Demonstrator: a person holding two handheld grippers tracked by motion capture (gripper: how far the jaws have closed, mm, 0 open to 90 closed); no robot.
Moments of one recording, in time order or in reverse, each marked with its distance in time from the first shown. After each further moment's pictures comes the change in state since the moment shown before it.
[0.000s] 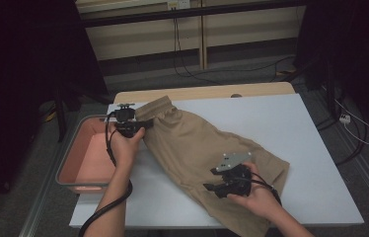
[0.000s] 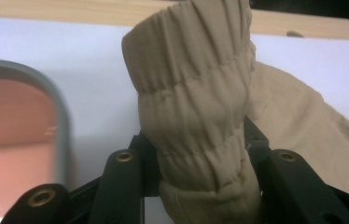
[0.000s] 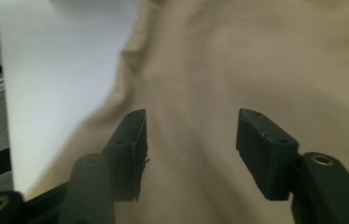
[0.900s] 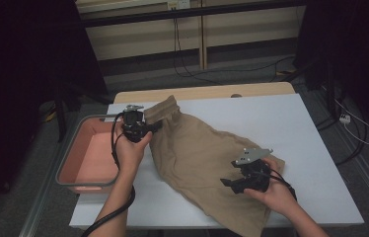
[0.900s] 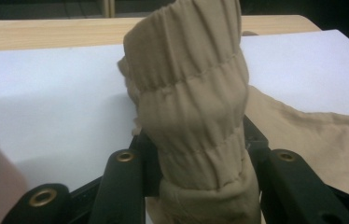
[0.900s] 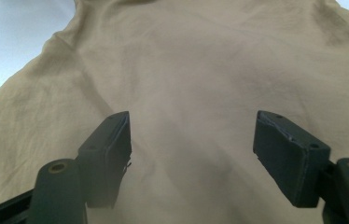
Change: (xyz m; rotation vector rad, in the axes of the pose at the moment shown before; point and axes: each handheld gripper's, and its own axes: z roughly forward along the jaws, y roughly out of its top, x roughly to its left) left arm -0.038 -0.013 -0.004 -0.045 -0.111 0.151; right arm -0.031 -0.025 -0.019 0.018 -0.085 0.071
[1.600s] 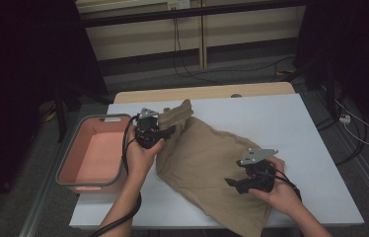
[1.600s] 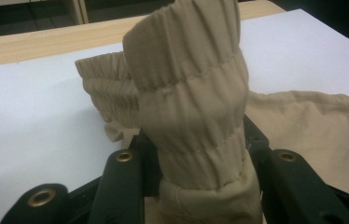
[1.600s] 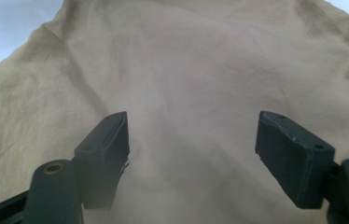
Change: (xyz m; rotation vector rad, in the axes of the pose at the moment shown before) left arm -0.033 -0.009 0.007 -0.004 -0.062 0.117; right arm -0.006 -0.008 -0.007 0.001 -0.023 -0.002
